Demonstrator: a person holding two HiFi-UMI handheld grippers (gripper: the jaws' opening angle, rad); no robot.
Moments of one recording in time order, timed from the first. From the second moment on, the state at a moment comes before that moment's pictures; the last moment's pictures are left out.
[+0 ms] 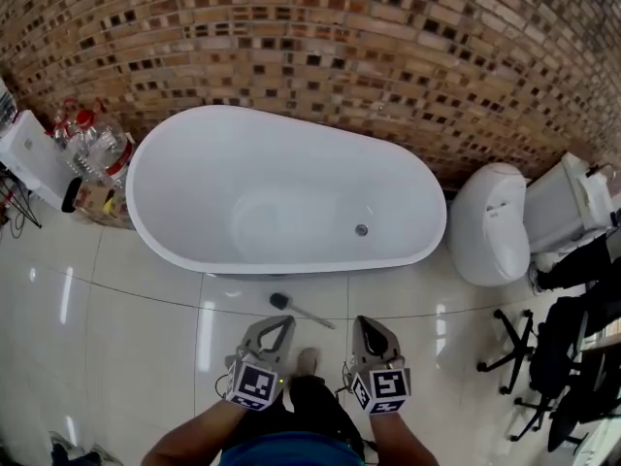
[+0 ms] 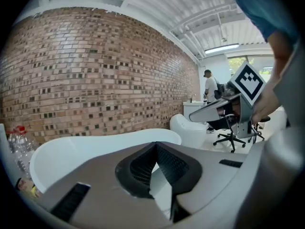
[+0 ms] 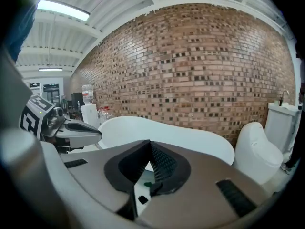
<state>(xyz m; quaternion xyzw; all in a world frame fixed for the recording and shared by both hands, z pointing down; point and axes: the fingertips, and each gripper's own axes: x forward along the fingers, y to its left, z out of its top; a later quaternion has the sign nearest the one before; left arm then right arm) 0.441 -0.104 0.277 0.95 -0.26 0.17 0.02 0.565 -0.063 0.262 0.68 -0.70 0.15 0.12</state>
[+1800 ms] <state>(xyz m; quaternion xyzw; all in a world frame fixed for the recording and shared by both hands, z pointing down) 0.536 -0.018 0.125 0.96 -0.26 0.09 0.00 0.656 0.038 0.113 0.73 -0.68 0.07 0.05</state>
